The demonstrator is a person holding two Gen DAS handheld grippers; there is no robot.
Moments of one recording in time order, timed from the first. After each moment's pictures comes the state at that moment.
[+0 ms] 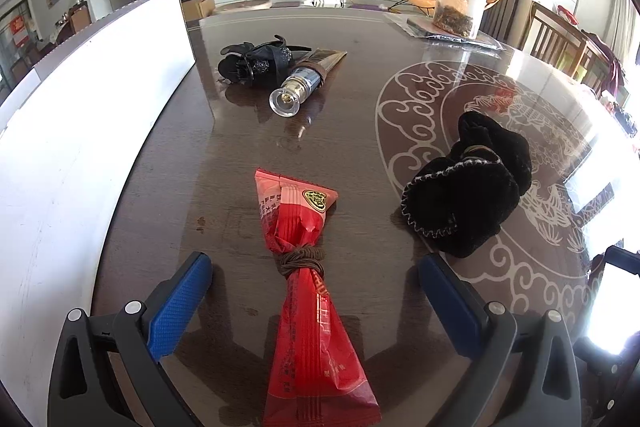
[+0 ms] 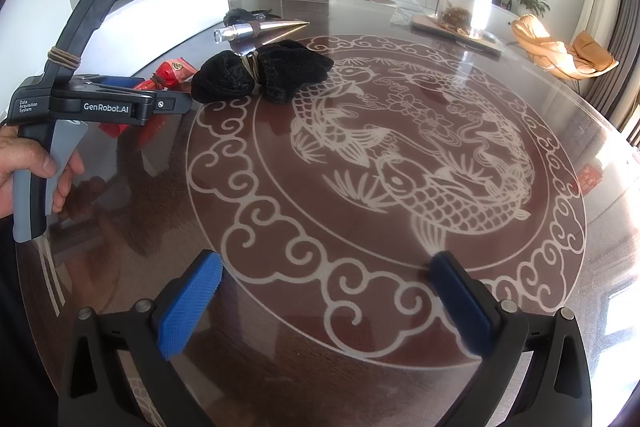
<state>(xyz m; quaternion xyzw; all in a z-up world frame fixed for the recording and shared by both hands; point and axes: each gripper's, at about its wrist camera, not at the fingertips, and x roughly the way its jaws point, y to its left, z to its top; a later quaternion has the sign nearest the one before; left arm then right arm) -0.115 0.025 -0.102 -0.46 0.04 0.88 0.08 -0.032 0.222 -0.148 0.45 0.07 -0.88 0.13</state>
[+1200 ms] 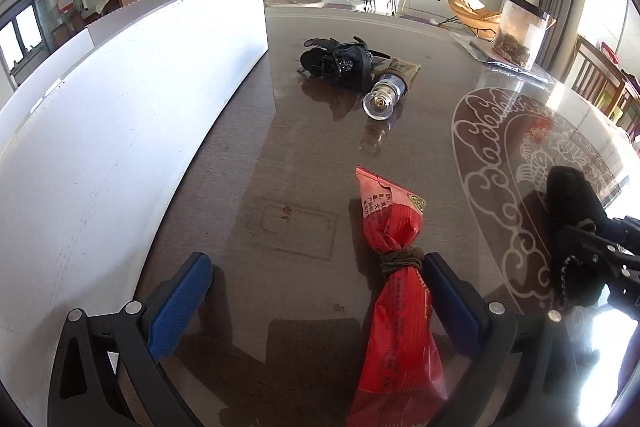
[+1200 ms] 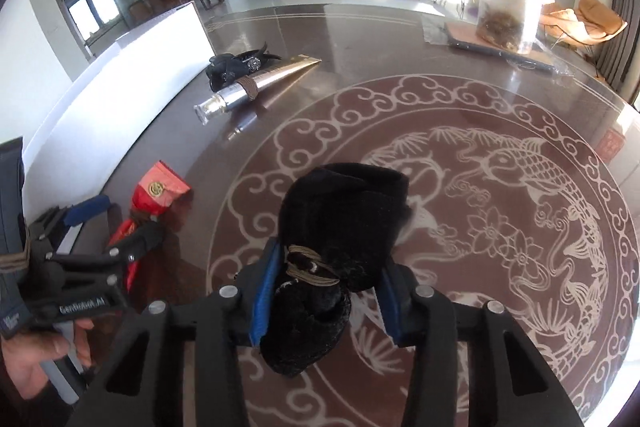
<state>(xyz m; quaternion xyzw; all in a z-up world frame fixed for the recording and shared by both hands) -0.119 -0.009 -0.104 -0.46 0.00 0.89 0.00 -0.127 0.182 -0.139 0.47 0.00 -0.87 0.14</state>
